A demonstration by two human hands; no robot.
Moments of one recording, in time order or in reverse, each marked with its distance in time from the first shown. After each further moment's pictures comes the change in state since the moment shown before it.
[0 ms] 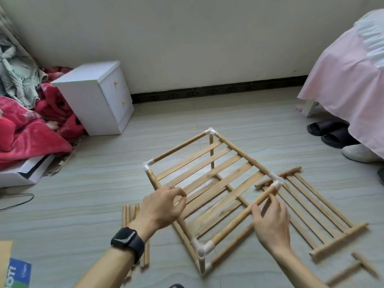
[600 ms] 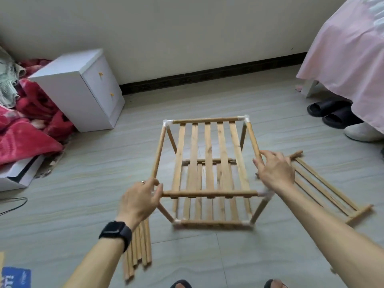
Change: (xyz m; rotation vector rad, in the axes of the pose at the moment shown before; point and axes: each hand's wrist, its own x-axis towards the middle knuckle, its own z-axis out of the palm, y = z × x) left_hand 0.030 -0.071 0.023 0.115 0.065 -0.157; right_hand 0.120 -0.039 -0.008 -0.346 0.065 -0.102
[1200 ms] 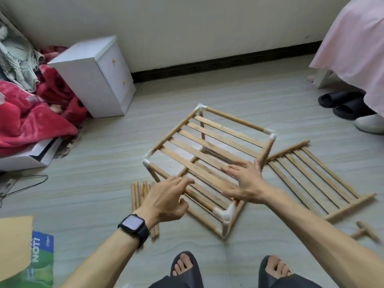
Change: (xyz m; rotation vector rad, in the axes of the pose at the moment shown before) left_hand -0.069 0.045 -0.009 0.057 -0.028 0.524; right_hand -0.082 -0.028 0.010 -0.165 -0.547 -0.565
